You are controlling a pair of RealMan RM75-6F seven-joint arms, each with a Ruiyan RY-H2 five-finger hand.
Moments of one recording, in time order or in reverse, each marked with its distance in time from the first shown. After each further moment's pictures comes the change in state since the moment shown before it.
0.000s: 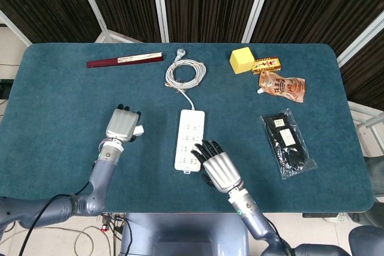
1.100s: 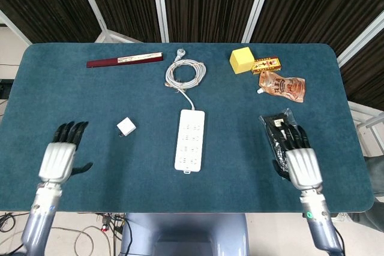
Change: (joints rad) left arm 0.503 0.289 0.262 -0.301 0.562 0.454 -0.483; right arm -0.266 0.361 -0.047 -0.003 -0.073 0.309 0.309
